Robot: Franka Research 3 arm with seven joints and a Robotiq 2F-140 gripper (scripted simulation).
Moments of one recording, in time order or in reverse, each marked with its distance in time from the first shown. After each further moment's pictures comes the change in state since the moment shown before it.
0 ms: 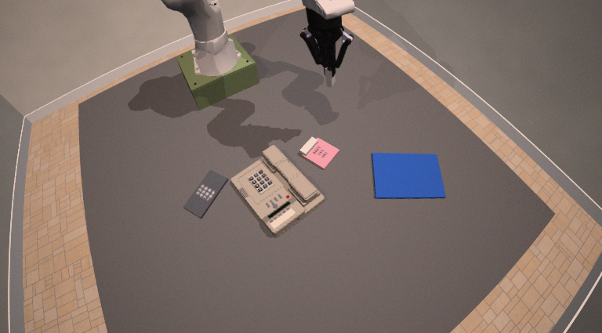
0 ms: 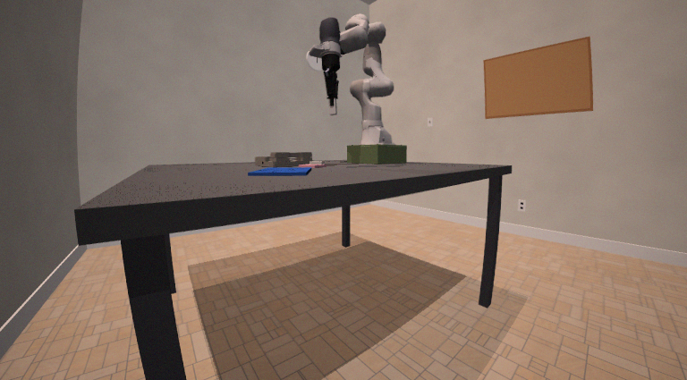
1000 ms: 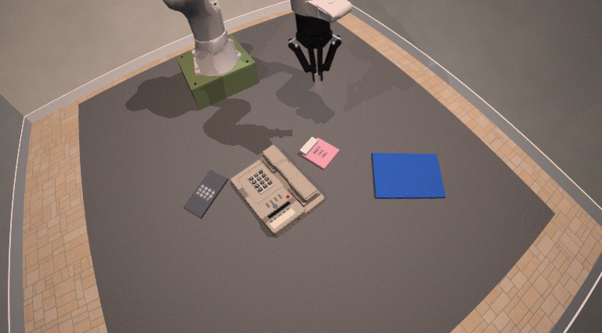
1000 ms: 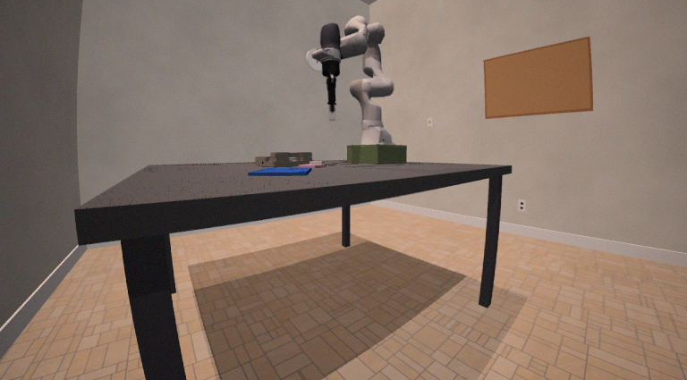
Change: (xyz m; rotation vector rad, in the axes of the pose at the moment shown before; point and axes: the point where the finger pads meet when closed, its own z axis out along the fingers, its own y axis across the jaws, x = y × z) arm 0.015 0.031 0.014 -0.039 0.023 -0.409
